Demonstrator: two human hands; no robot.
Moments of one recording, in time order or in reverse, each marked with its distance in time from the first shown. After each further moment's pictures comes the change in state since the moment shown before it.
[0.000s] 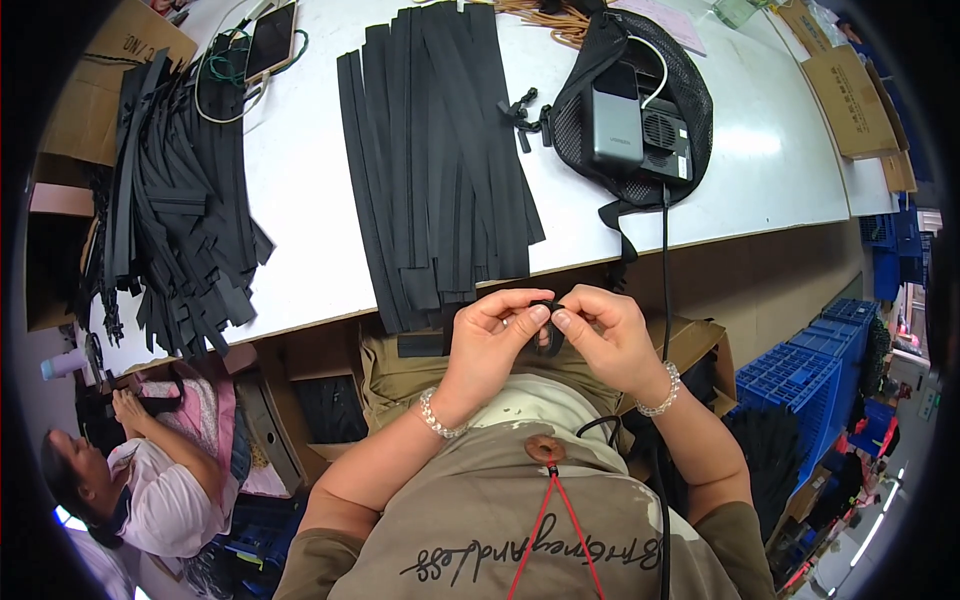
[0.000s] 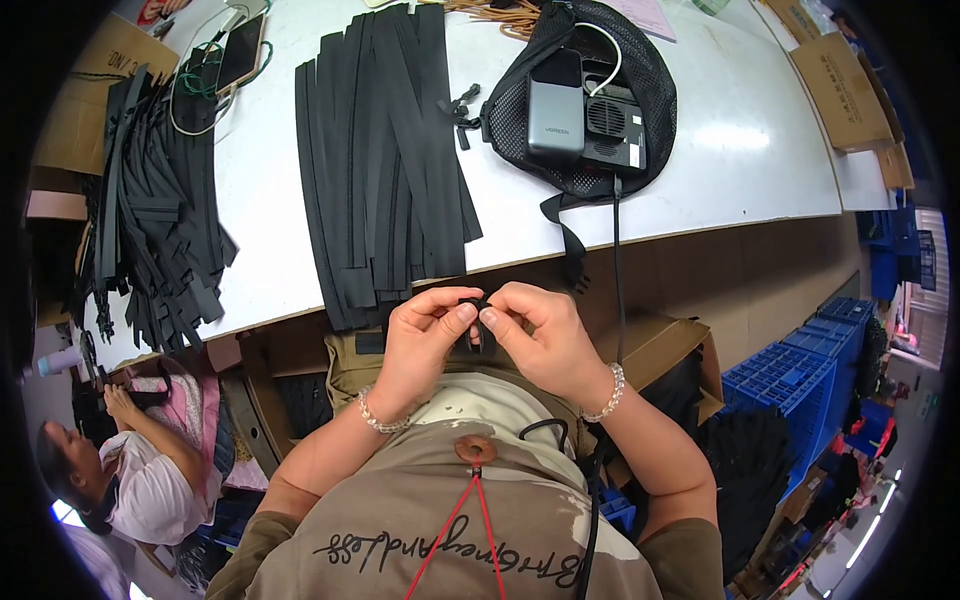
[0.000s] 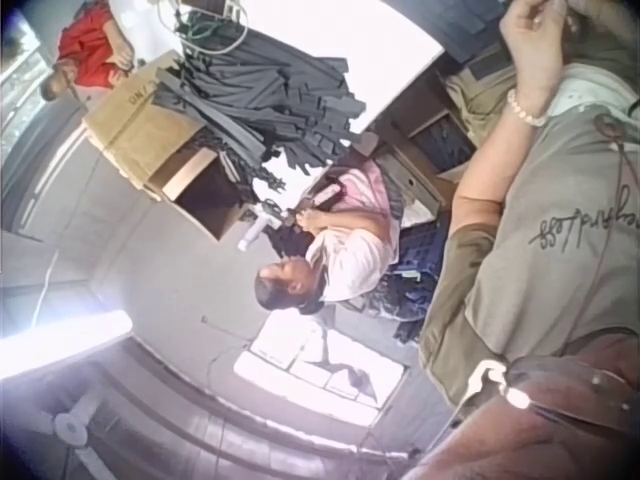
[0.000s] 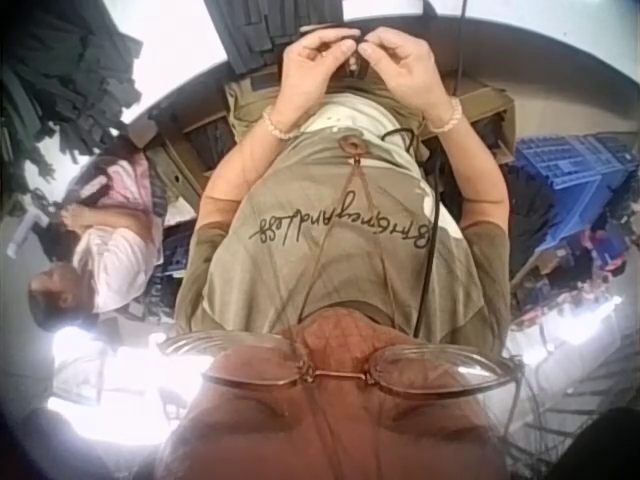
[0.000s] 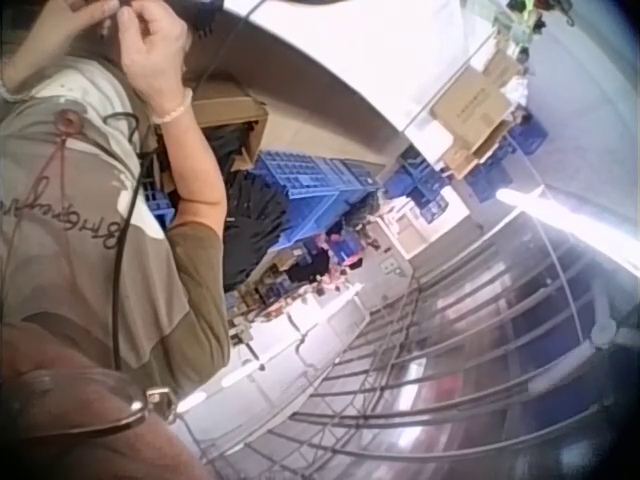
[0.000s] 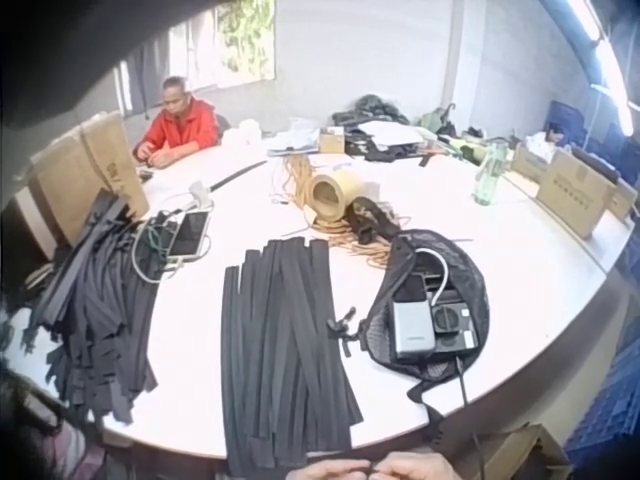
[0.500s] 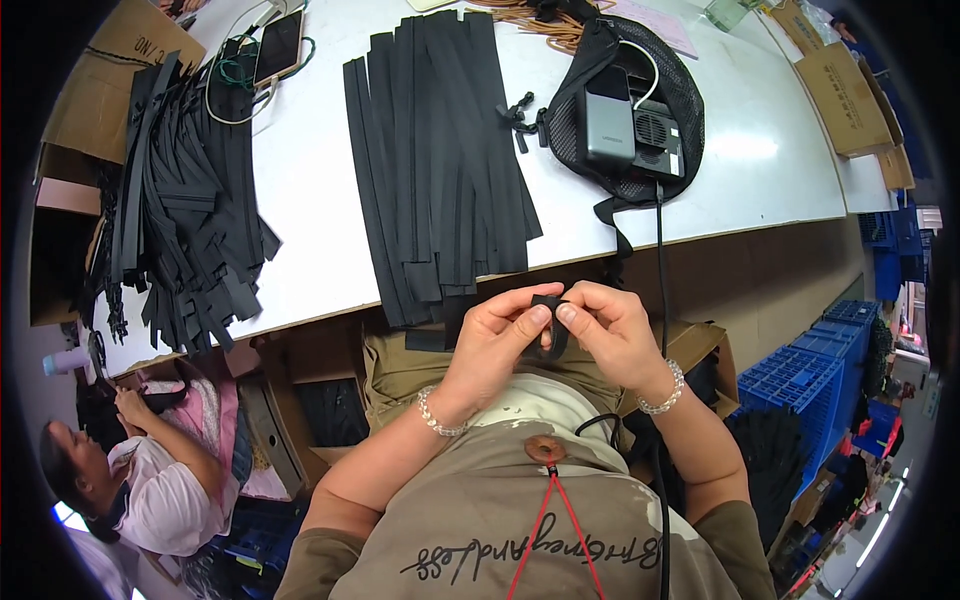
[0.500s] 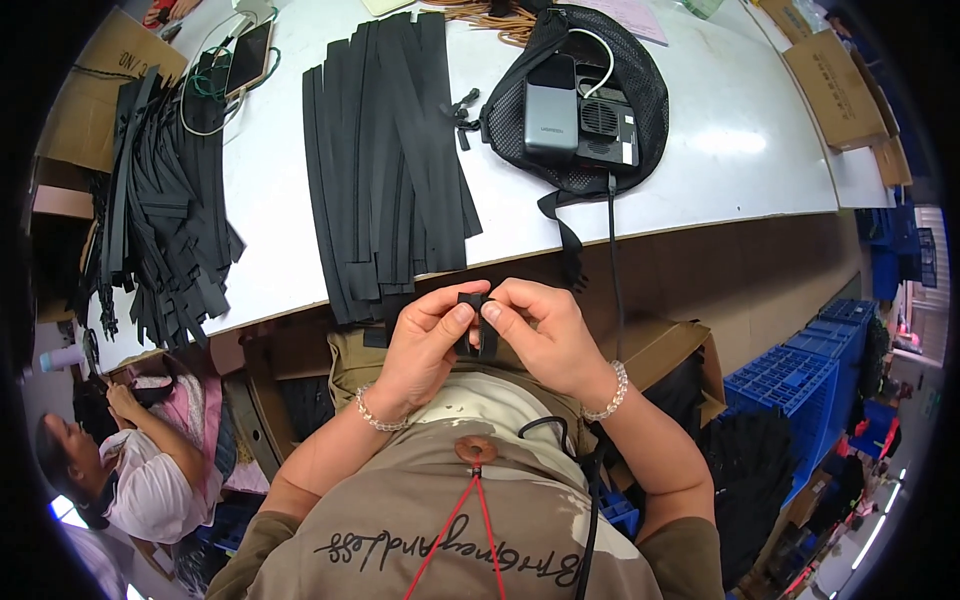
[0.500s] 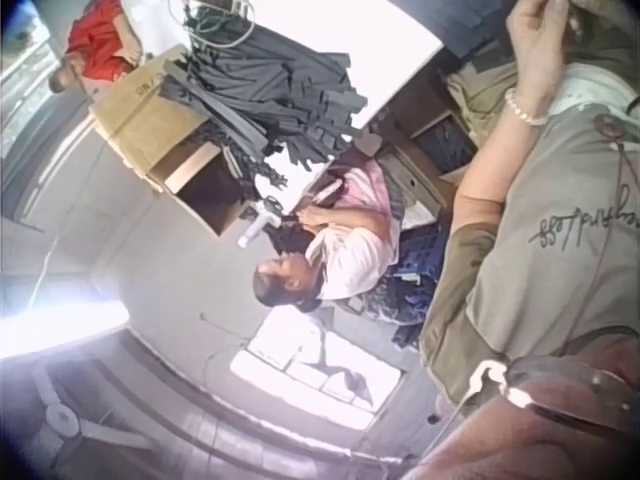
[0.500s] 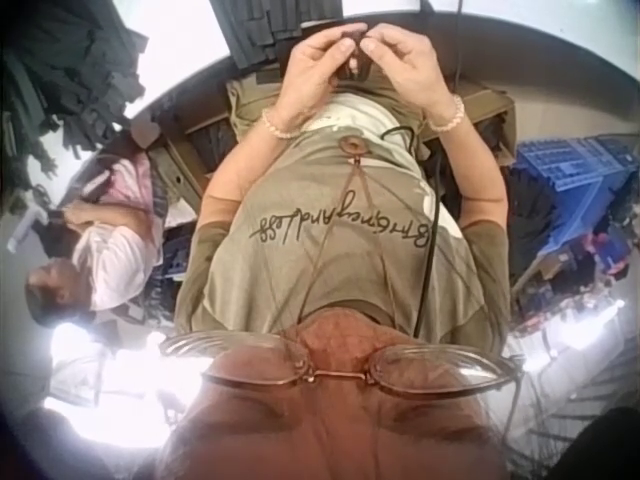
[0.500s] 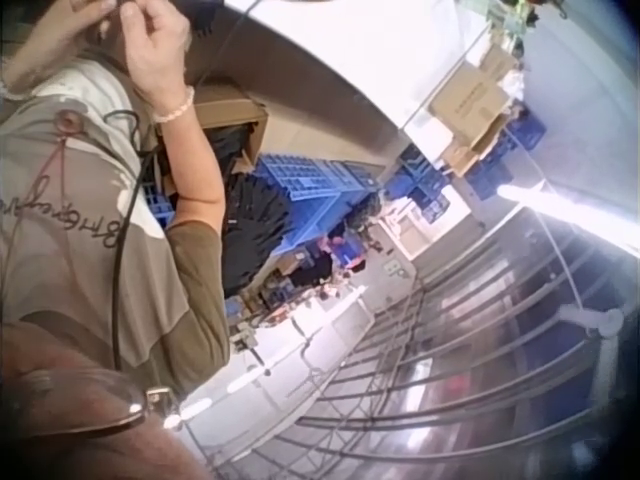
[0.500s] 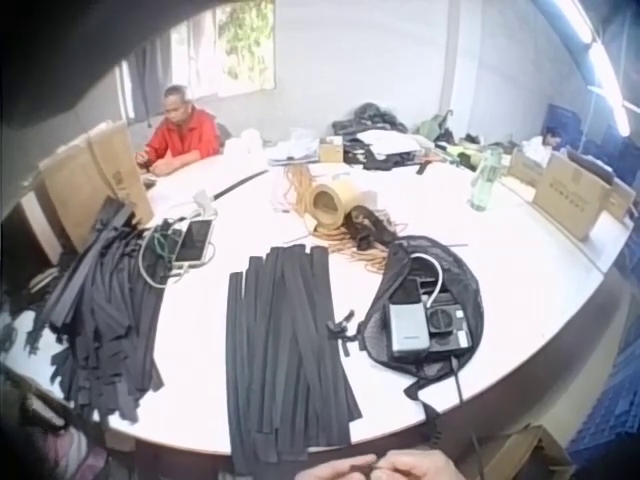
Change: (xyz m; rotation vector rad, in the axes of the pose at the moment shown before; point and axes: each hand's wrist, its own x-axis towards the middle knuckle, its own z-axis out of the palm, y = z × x) left_hand -0.011 0.010 0.009 -0.275 -0.040 -0.134; right_hand -0.008 -0.018 0.003 0.071 -0.037 -0.040
